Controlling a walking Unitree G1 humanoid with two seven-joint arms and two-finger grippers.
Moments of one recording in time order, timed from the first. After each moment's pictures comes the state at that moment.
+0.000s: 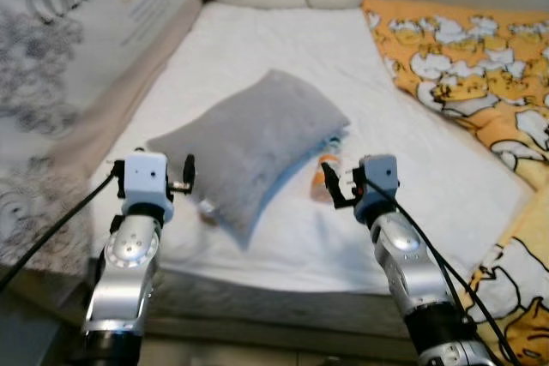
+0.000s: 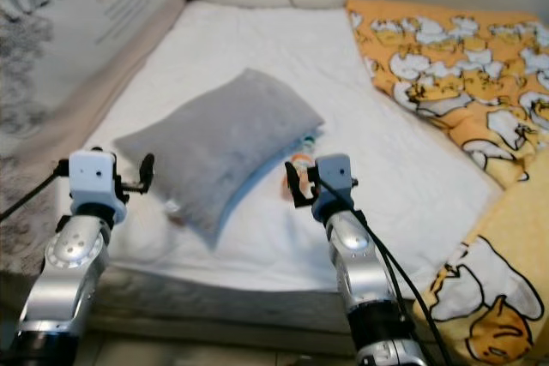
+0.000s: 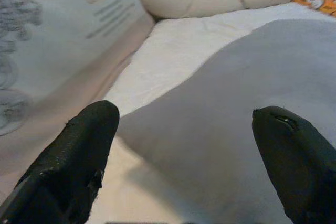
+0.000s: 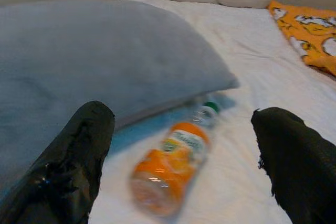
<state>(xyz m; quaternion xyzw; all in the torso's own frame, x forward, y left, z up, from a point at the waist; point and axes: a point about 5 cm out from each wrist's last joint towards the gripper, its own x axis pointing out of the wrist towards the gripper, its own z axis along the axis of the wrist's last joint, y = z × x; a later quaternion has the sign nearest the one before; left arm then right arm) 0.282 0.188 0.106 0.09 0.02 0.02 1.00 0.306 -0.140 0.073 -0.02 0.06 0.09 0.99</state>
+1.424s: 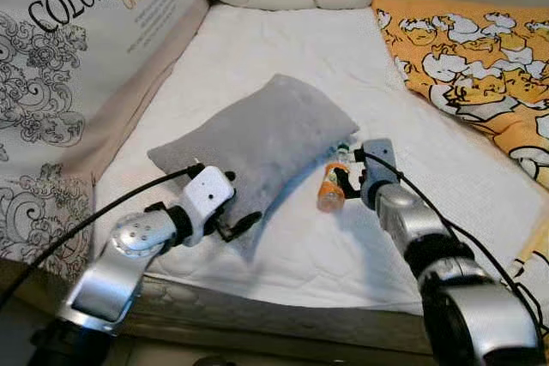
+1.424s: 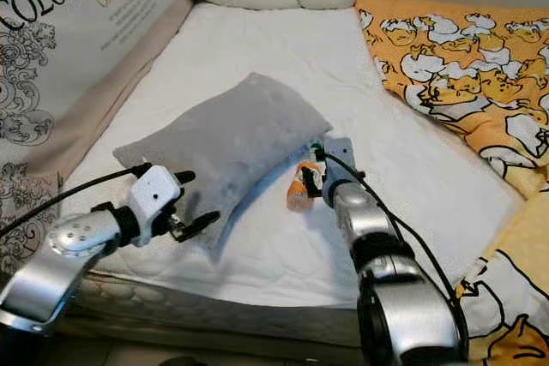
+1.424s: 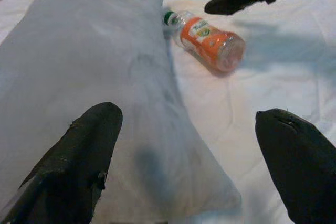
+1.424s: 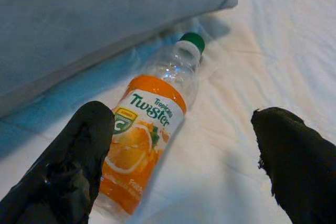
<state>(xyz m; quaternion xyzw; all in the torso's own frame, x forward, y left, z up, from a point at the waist) 0.265 0.155 0.122 0.22 0.12 -0.39 0.88 0.357 -0.154 0.064 -0.04 0.26 0.04 0.96</state>
